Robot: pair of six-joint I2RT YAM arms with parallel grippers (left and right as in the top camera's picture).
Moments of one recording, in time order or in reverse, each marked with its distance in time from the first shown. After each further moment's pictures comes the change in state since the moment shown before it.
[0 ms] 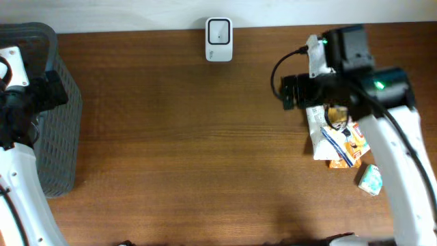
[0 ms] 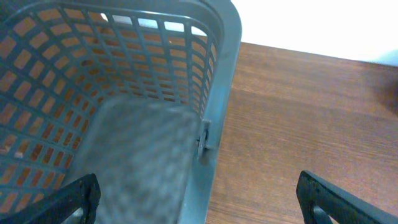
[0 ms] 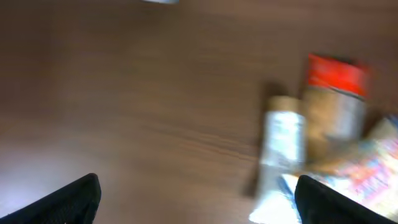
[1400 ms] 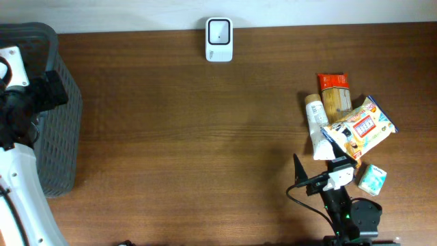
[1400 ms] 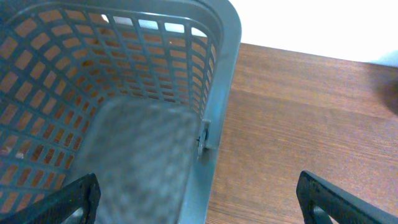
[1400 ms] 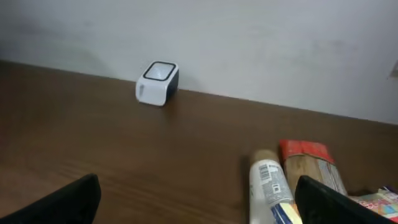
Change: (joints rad) left arm 0.000 -0.003 0.000 0.000 0.000 0.000; right arm -0.235 -1.493 -1.719 1.158 -0.119 -0.108
